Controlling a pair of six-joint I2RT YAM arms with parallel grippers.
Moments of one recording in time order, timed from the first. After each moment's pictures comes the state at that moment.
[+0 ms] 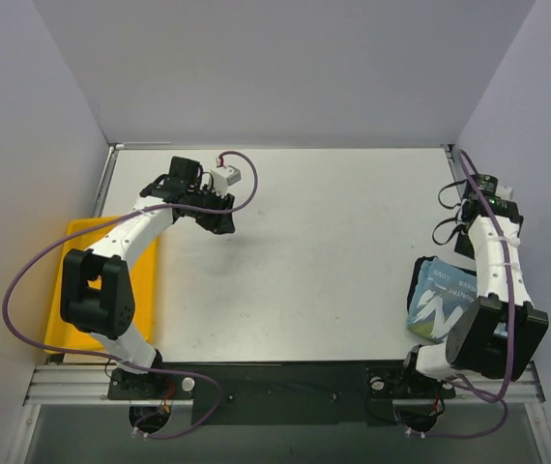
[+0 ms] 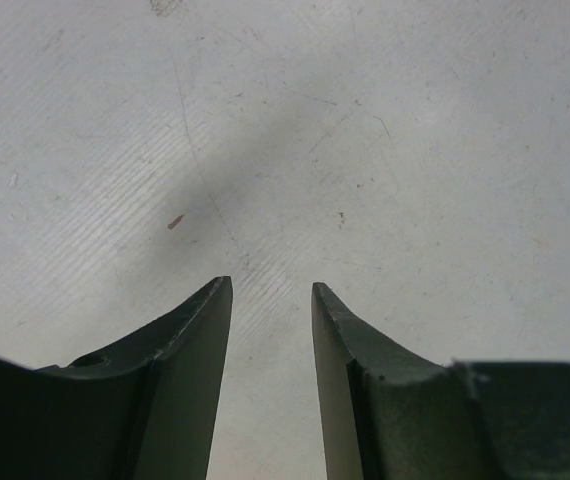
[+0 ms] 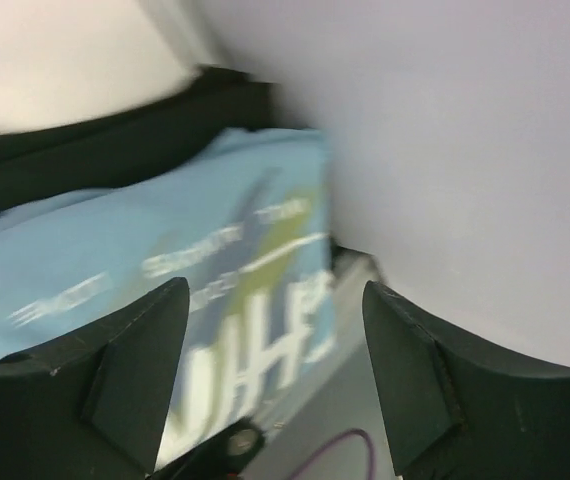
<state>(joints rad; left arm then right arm) -0.27 1.66 1.30 -0.58 0.50 0.23 -0.34 1.42 1.17 -0.92 0.74 -0.01</state>
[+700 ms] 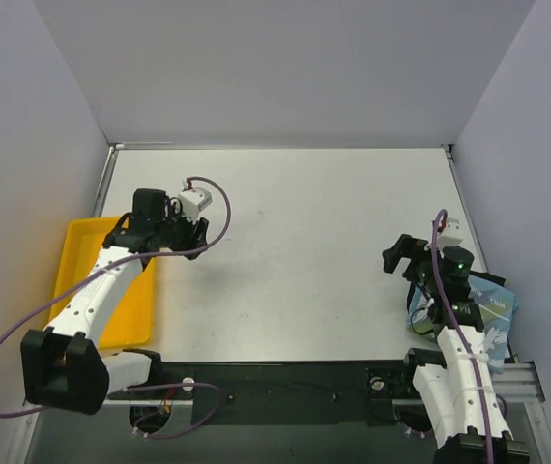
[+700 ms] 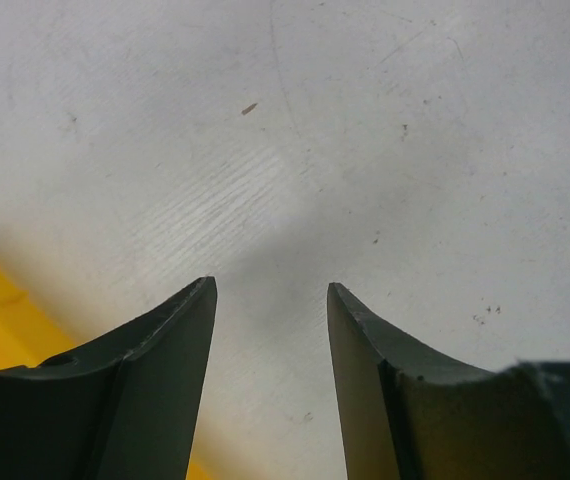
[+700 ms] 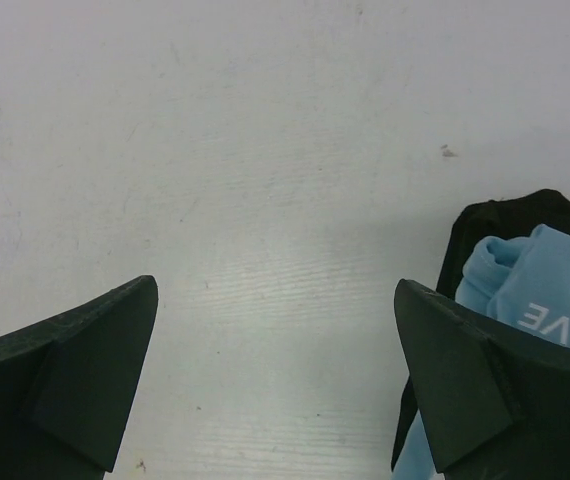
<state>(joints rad) -0.20 1.28 0.99 -0.55 0.38 0.29 -0.13 0.66 0.43 -0.24 -0.19 0.18</state>
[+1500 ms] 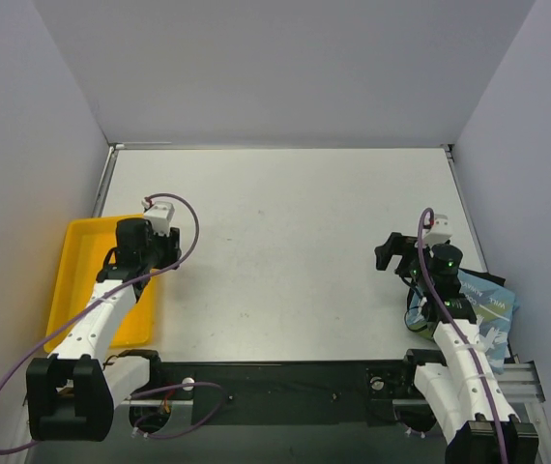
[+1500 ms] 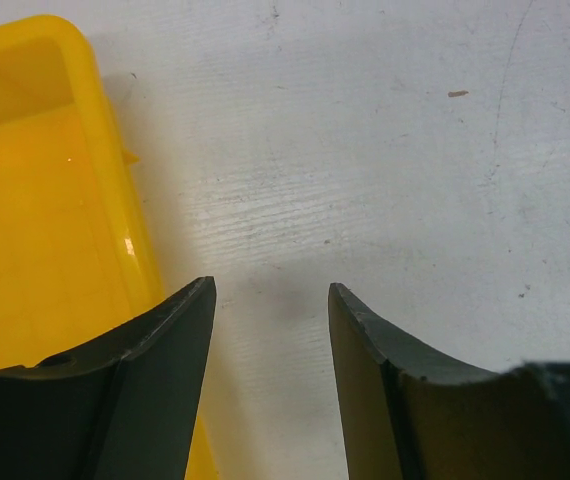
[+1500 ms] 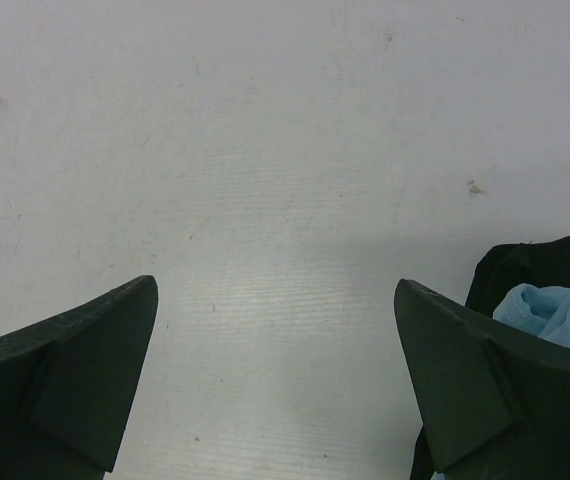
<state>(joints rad) -0.04 1.06 0.61 -0.20 0.12 0.06 -0.04 0.73 0.37 -0.06 -0.16 0.18</state>
